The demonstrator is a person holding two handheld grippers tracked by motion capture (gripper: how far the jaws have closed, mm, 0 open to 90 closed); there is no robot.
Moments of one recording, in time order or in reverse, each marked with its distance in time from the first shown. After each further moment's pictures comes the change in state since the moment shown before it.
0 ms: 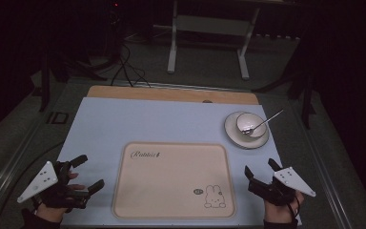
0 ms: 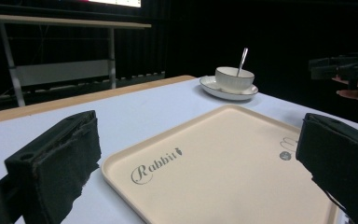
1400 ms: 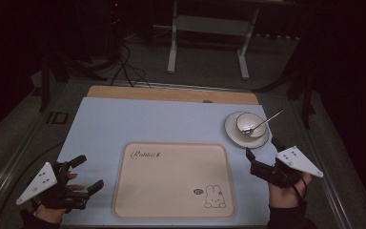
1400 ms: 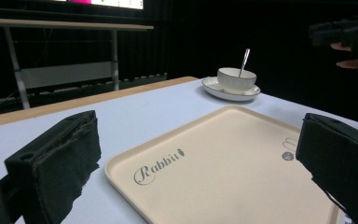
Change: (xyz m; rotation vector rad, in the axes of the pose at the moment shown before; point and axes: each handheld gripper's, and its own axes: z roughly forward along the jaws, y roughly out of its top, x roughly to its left) left arm -0.002 0.001 -0.003 0.000 0.012 0.015; right arm 0.000 0.069 0.004 -0.075 0.018 -0.123
